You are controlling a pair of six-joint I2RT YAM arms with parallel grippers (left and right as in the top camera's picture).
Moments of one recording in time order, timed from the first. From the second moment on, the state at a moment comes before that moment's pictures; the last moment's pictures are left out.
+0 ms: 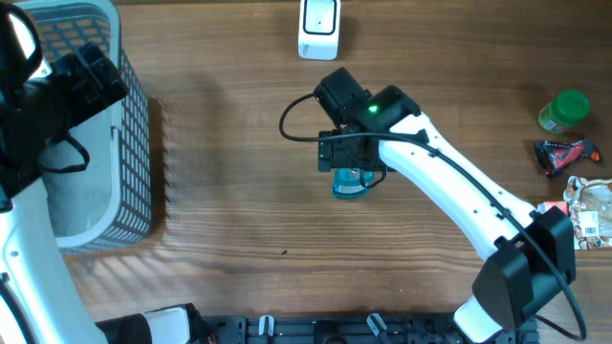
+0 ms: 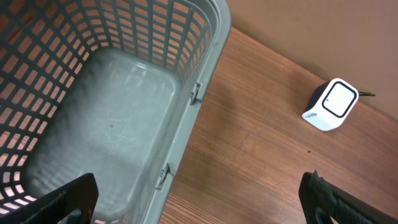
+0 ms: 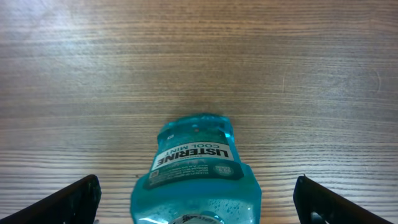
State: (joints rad) left arm 0.17 1.48 2.17 -1.52 -0.05 -0.34; right arm 0.62 1.77 1.52 -1.18 0.11 0.61
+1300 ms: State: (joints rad) left arm 0.17 1.48 2.17 -1.52 -0.05 -0.34; right arm 0.62 1.77 1.41 -1.13 0.02 0.52
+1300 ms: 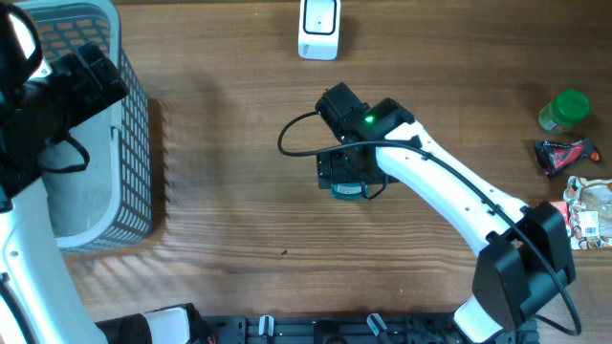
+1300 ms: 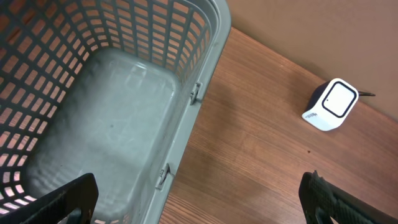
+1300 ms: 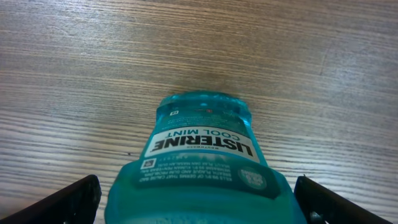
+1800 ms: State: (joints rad) left arm 0.17 1.48 2.17 -1.52 -0.05 -0.34; right arm 0.62 1.79 1.42 -1.13 0.02 0.55
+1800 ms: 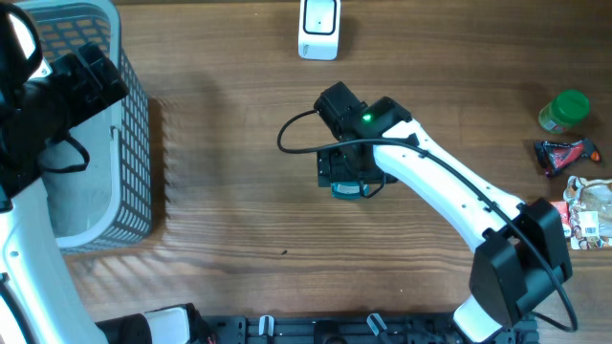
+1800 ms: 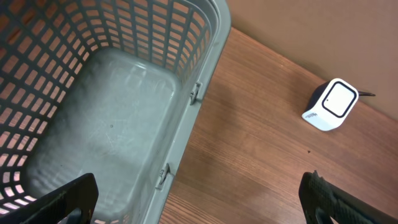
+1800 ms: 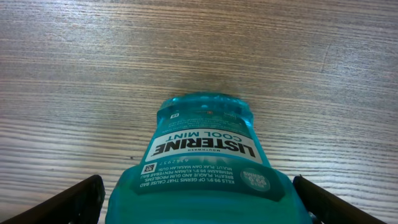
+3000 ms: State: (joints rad) left arm 0.17 1.48 2.17 -1.52 -0.05 -0.34; right arm 0.62 1.82 1.46 -1.20 0.02 0.86
